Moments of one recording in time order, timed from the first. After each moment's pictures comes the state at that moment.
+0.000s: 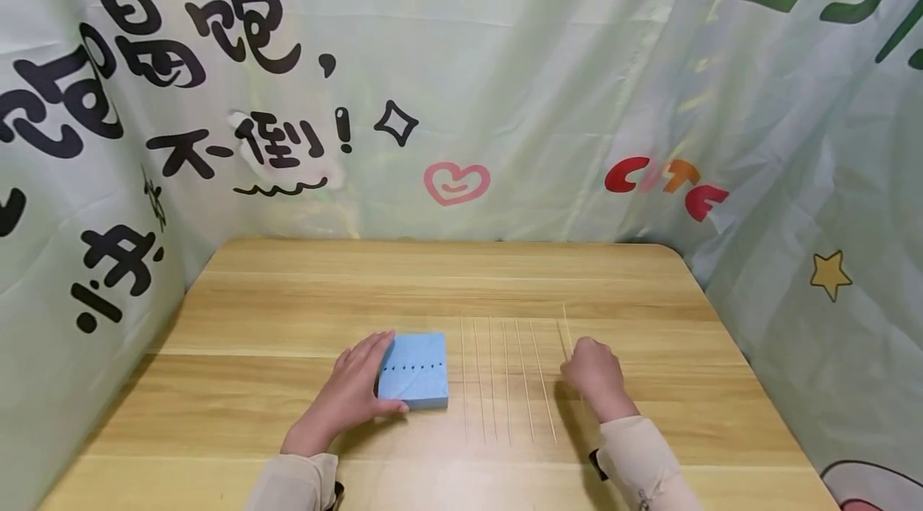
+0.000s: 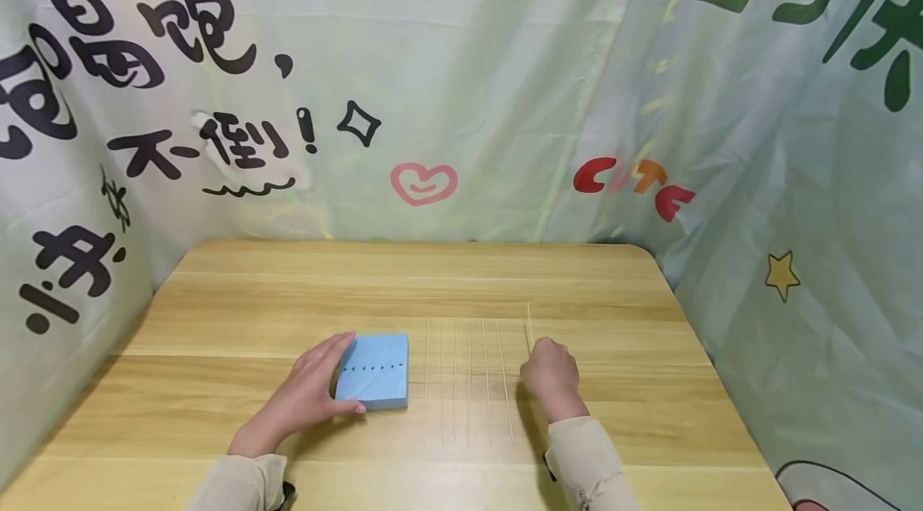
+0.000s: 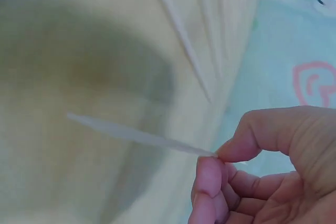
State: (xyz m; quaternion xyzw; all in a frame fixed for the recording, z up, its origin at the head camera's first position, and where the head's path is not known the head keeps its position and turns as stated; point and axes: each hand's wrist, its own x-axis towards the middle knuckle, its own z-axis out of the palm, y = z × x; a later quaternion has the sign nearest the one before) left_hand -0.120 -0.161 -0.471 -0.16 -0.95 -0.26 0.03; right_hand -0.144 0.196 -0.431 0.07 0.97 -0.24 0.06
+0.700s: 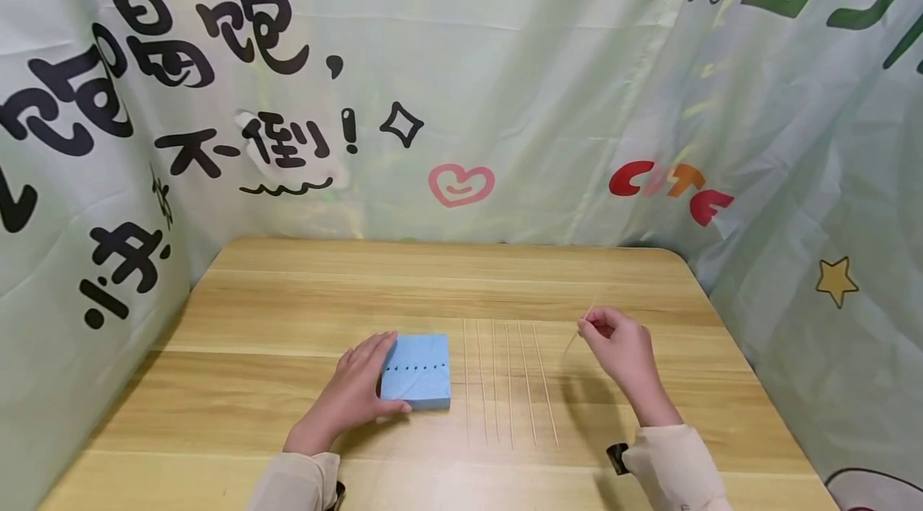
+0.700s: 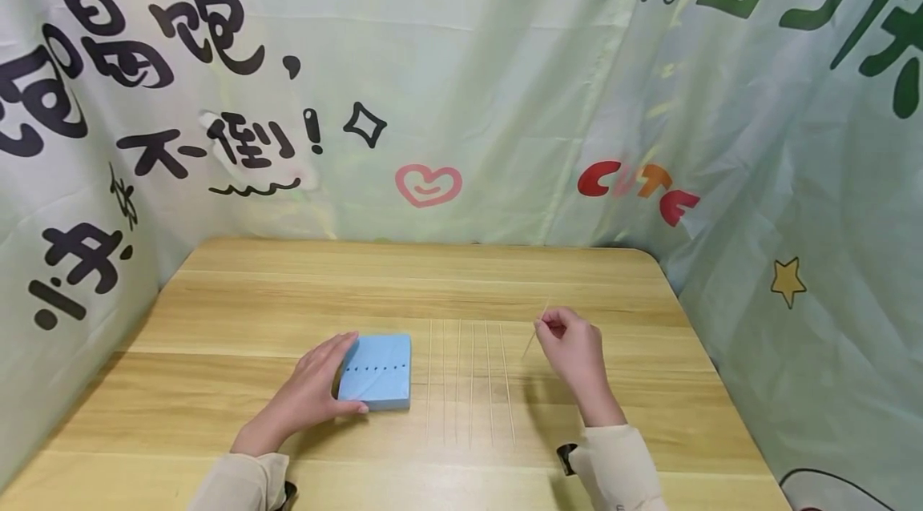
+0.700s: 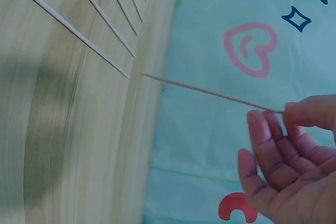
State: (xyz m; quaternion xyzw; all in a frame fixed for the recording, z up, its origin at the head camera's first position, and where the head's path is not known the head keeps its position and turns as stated) left_hand -0.120 -0.163 -0.472 -0.16 -0.95 -0.26 0.02; right_hand -0.142 0.208 -0.388 0.01 0.91 -0.39 -0.13
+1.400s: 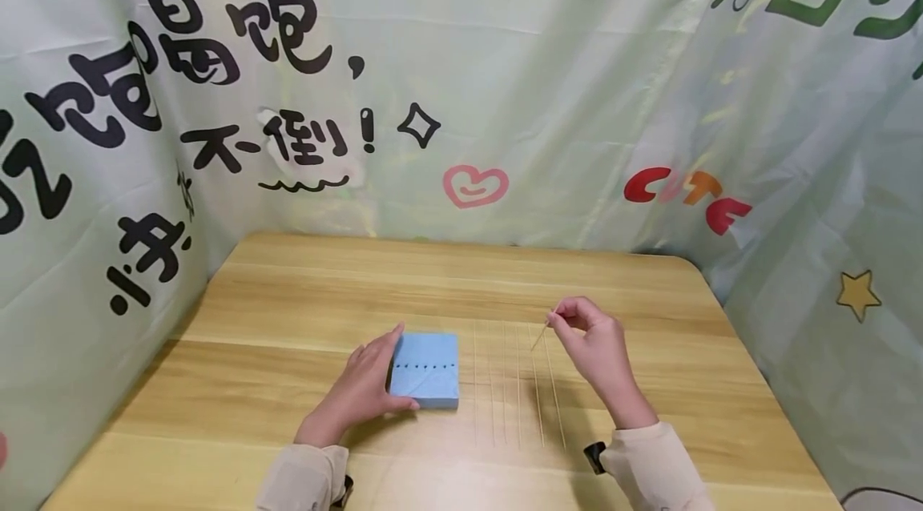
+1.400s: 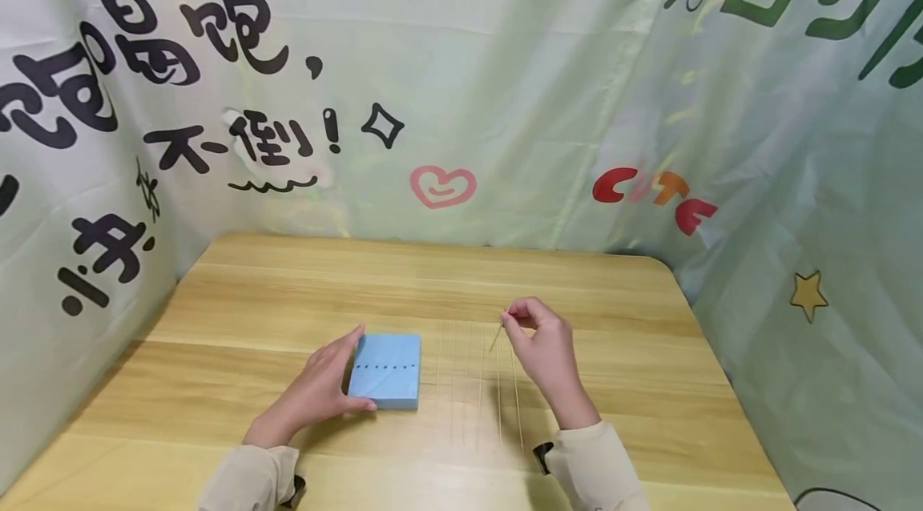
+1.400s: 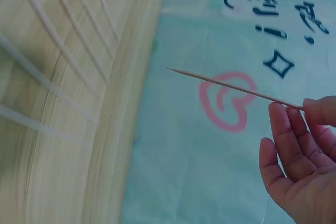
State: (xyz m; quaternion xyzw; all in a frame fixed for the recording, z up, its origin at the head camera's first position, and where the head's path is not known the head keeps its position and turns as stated) left_hand -0.120 -0.164 -0.473 -0.15 -0.95 -0.29 0.02; right_hand -0.141 0.159 -0.379 -0.13 0.85 -0.46 -0.22
